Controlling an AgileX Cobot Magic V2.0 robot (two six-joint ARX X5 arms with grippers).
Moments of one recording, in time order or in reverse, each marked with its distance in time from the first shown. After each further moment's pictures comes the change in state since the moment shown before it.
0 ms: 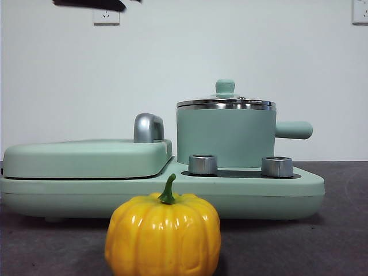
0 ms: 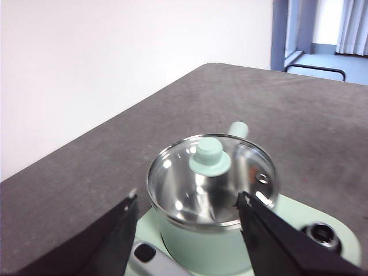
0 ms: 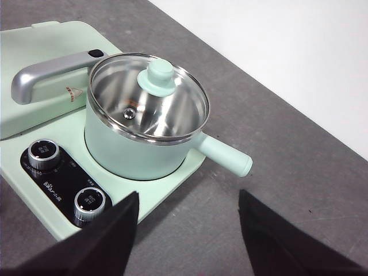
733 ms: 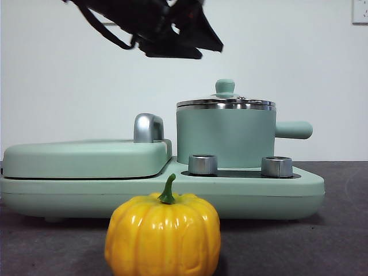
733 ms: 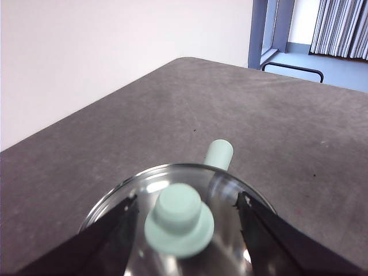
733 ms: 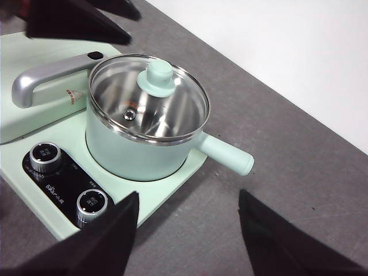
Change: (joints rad) left arm -0.153 0.484 0.236 0.219 -0.060 -0.075; right arm 0.000 0.000 0.000 0.000 0.000 0.024
